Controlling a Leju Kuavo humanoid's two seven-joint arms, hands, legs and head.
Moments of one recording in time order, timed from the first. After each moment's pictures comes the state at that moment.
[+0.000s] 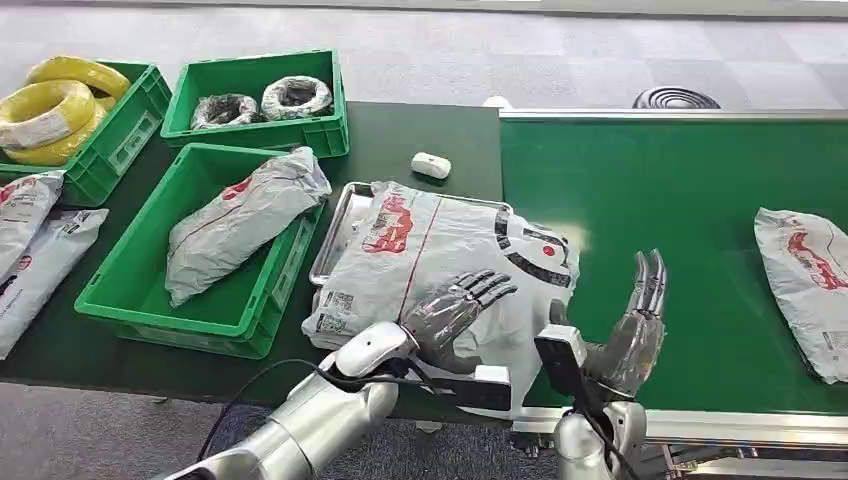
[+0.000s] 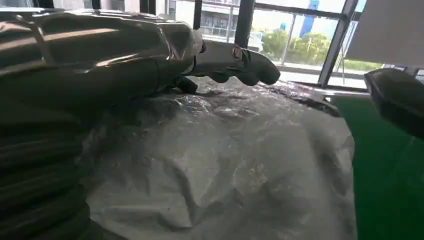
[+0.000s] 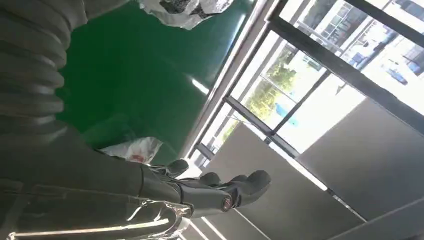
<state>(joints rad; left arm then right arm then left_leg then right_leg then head) -0.65 -0.33 -0.73 -0.65 -0.87 0.26 -0.37 -0.09 0.36 -0.22 -1.27 1.04 -0.70 -0.63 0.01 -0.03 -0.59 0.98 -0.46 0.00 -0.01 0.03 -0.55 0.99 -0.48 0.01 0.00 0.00</state>
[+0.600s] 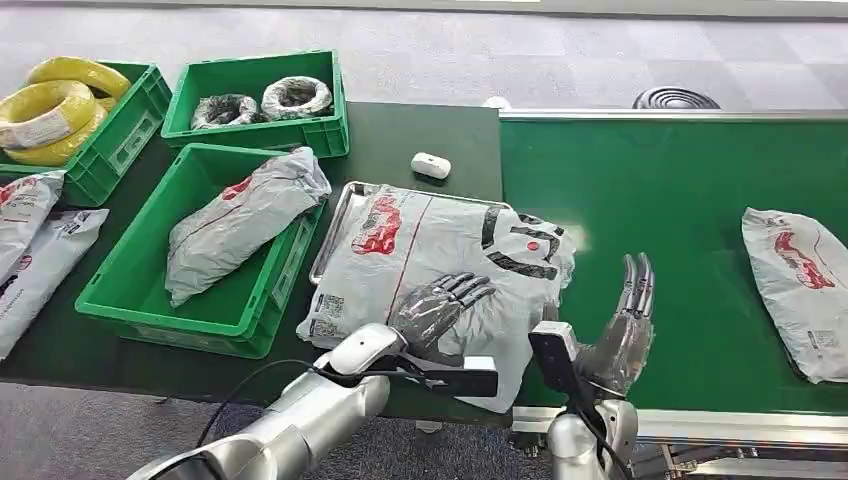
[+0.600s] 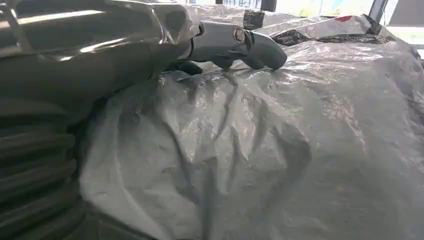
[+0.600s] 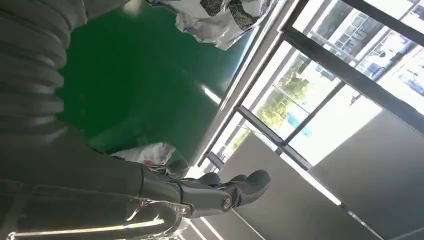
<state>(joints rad) -0.71 -0.33 -0.73 -0.47 -0.87 0.33 -0.30 -0.10 0.36 -0.21 -1.22 1.05 -0.70 -0.59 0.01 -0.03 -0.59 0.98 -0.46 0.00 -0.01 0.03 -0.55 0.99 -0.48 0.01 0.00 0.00</state>
